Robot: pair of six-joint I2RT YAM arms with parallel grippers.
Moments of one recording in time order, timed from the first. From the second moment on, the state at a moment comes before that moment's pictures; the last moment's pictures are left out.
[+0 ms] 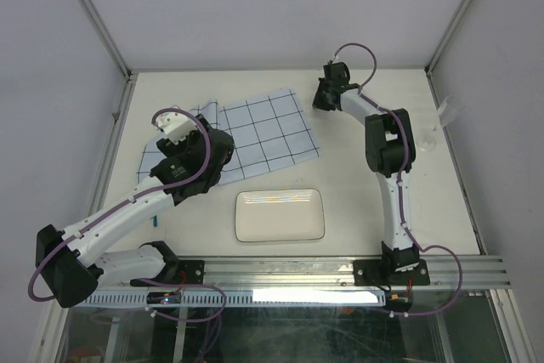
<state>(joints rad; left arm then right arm) -0.78 1.11 0.95 -0.53 -1.18 -0.93 0.28 2.36 1.85 -0.31 -0.01 0.49</state>
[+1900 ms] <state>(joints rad) -0.78 1.19 0.92 -0.44 -1.09 -0.89 0.37 1.94 1.34 -0.64 -0.14 0.44</state>
